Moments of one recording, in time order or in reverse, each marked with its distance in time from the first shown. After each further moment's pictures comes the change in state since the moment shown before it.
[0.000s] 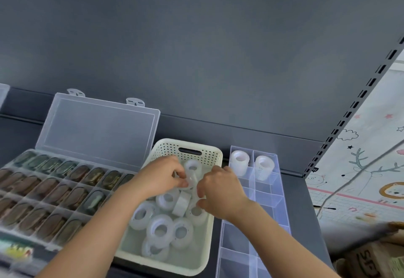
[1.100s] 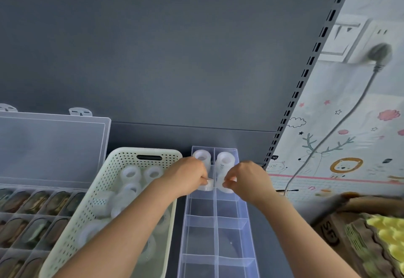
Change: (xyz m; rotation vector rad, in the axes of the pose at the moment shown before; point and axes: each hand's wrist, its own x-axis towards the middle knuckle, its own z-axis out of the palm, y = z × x) left_hand 0.075 0.109 0.050 0.247 -0.106 0.265; right_hand -0.065 0.120 0.011 0.263 0.064 0.522
